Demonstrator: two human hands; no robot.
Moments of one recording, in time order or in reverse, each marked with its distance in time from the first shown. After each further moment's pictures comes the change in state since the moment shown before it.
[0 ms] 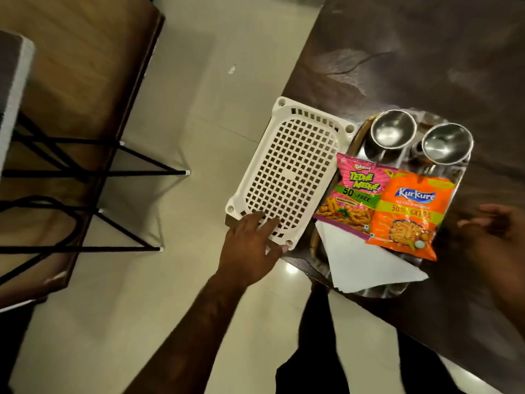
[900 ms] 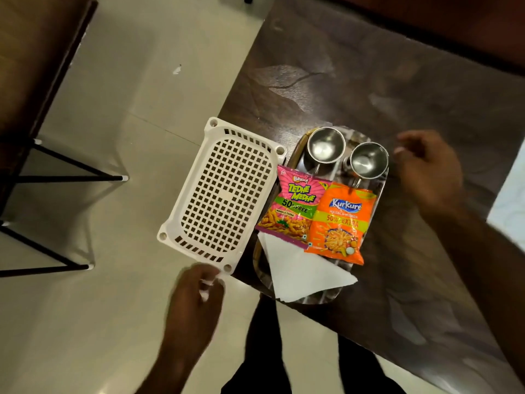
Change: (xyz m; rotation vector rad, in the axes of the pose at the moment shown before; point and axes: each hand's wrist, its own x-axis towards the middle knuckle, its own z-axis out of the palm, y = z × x) left_hand -0.055 0.041 0.020 -0.732 0.198 -0.346; right_hand 0.093 -0.085 -0.006 -0.222 0.171 -0.314
